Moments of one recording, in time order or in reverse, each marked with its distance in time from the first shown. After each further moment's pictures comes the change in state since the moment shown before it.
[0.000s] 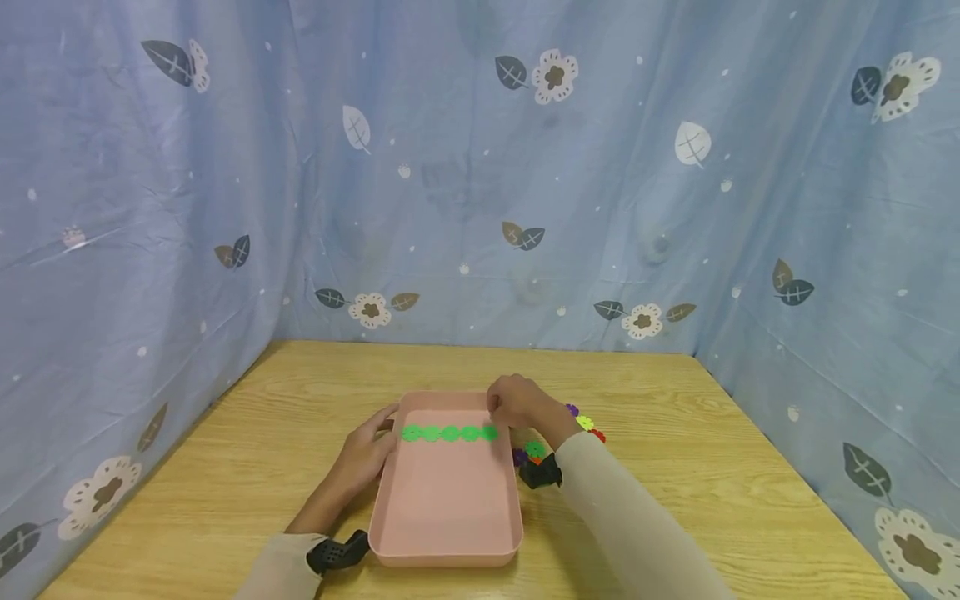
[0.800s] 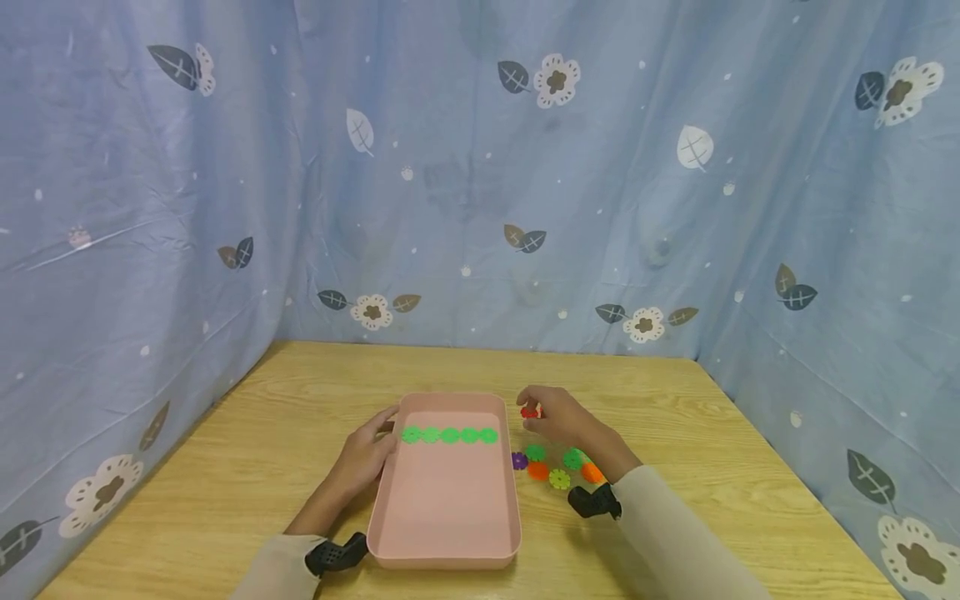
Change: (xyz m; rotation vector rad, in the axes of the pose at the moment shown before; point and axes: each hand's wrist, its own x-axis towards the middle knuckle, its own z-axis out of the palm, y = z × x) left_hand -0.001 0.001 0.000 -0.032 -0.003 -0.019; right_hand -0.049 0.046 0.002 0.226 0.155 -0.102
